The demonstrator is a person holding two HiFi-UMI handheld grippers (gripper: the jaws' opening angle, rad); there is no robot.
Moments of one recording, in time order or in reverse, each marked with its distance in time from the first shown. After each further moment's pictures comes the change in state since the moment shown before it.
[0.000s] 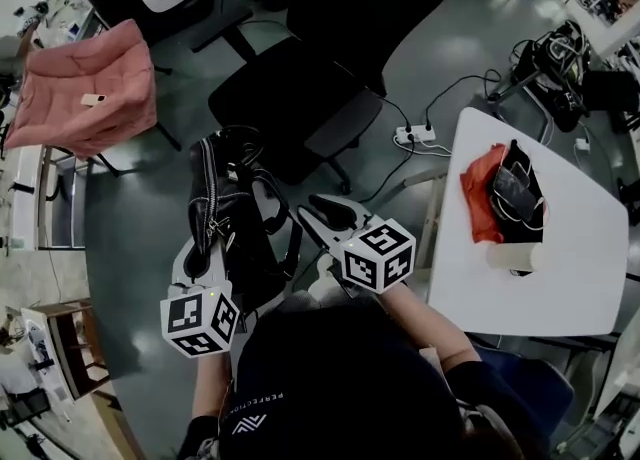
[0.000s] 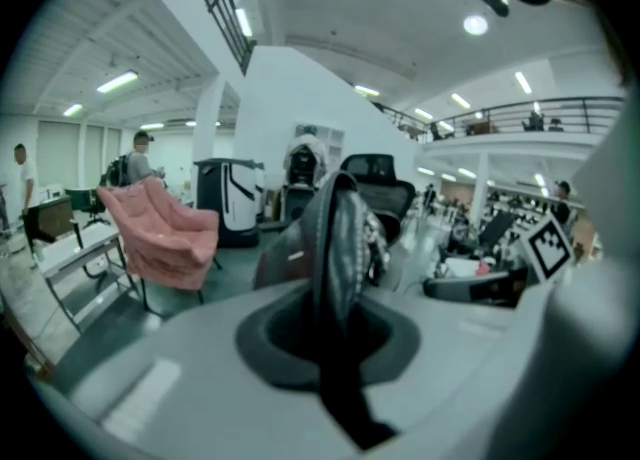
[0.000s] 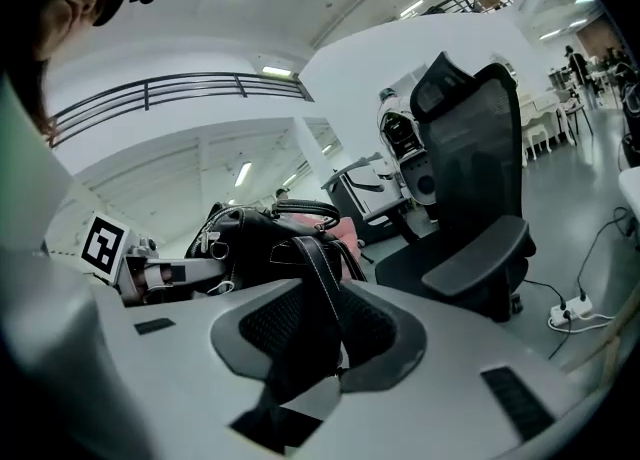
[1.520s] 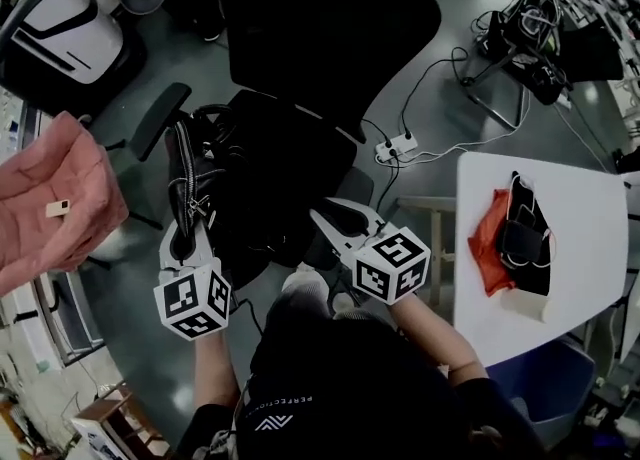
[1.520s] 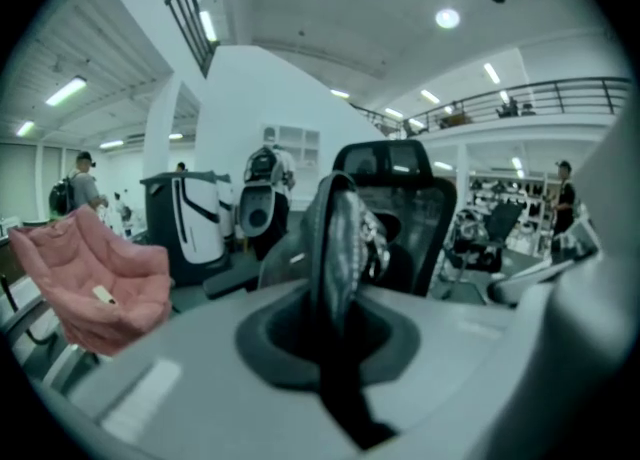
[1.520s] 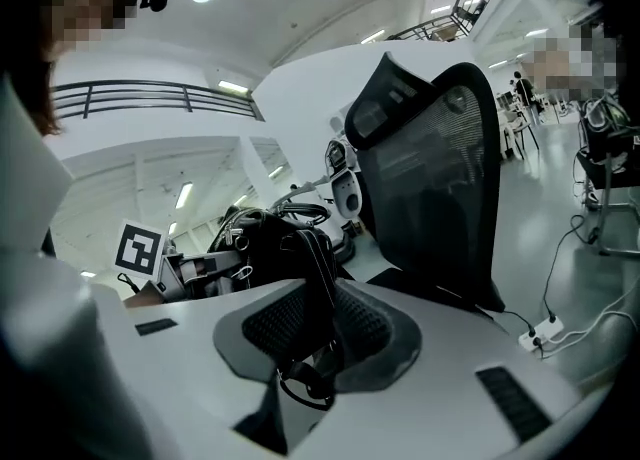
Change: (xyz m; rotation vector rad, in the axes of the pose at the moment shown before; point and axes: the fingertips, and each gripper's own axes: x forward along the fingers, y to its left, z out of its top) left arm 0.308 0.024 0.148 0.149 -0.055 -0.113; right arm 0.089 -0.185 0.146 0.096 -0.129 -0.275
